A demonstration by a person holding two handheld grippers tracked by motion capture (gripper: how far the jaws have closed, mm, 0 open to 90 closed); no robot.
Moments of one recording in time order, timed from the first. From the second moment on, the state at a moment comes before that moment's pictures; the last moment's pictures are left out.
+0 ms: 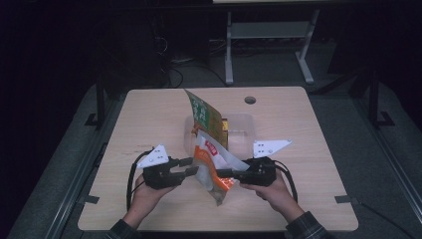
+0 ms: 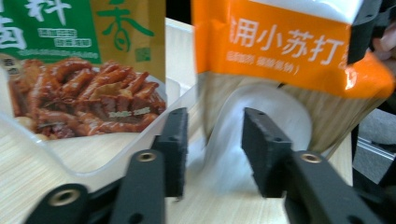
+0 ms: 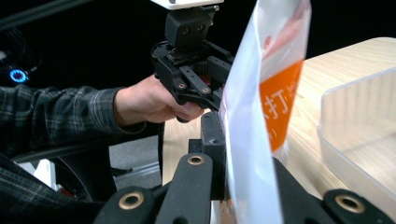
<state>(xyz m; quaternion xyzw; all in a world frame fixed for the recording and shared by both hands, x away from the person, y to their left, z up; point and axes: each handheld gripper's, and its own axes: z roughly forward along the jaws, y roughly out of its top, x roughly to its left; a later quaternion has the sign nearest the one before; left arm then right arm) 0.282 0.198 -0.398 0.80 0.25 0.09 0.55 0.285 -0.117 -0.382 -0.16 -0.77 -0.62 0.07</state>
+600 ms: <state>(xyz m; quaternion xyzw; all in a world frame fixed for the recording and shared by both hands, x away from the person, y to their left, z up) 0.279 0.231 -0.415 0.83 0.27 0.10 0.49 0.275 -0.175 -0.363 -0.17 -0.79 -0.59 0.01</state>
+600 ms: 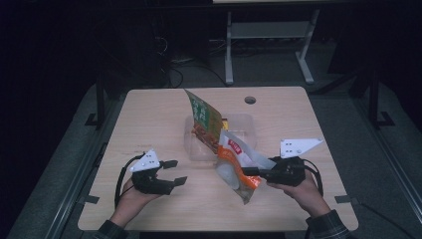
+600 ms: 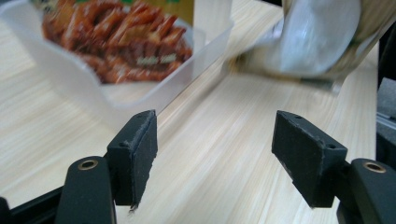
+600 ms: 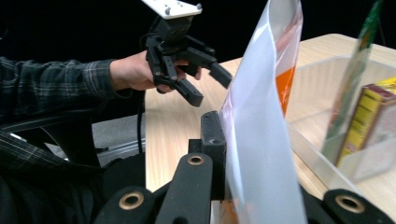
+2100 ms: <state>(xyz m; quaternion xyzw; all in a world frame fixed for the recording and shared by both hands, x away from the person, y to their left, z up) 0.288 0.255 -0.439 0.84 0.31 0.10 0.43 0.360 -0.212 -0.337 -0.28 -0.74 -0.60 -0.08</state>
